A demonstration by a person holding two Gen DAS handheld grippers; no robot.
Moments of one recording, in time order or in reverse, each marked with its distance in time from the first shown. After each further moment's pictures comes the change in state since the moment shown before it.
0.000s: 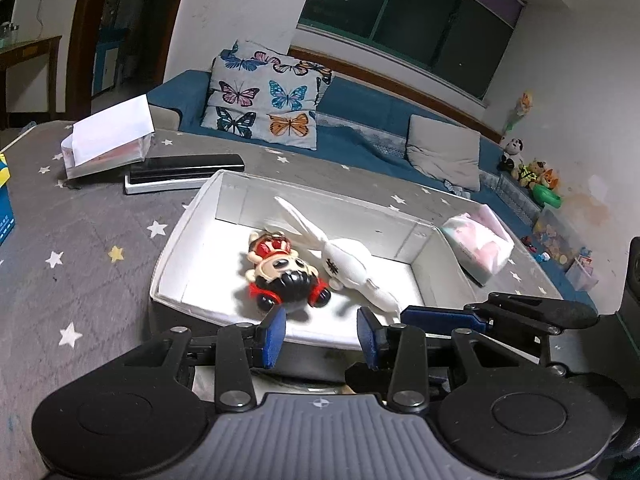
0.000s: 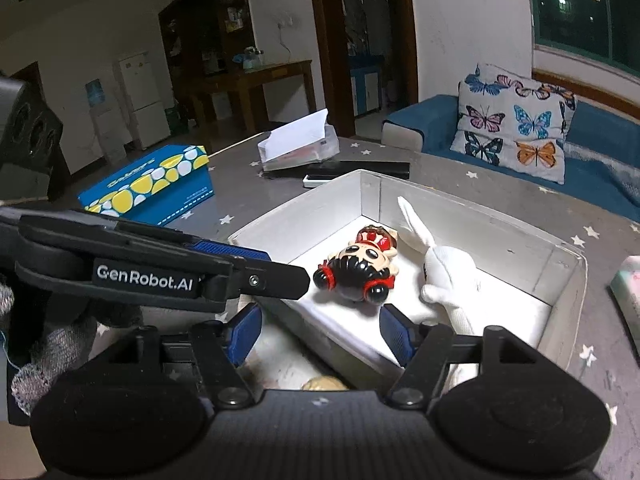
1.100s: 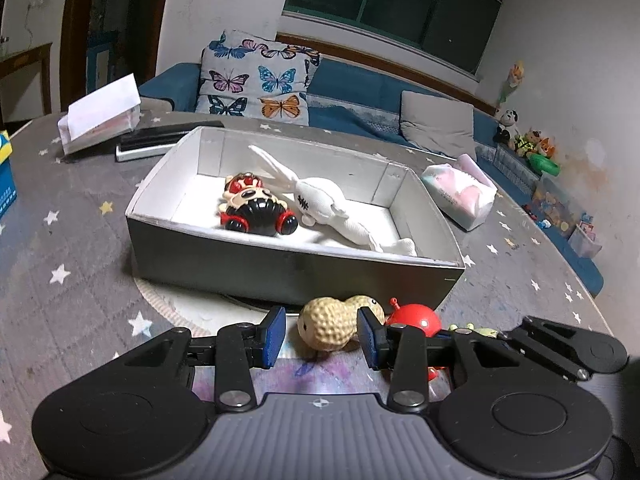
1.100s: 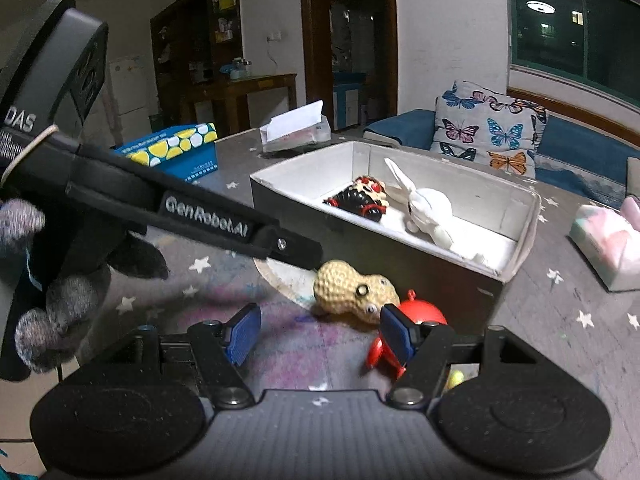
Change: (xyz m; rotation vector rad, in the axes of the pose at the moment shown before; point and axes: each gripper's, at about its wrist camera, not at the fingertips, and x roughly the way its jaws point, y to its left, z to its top) left arm -0.009 -0.030 -0.057 0.054 0.042 0.015; right arm -0.055 0.031 -0.089 -0.016 -0.053 -0.094
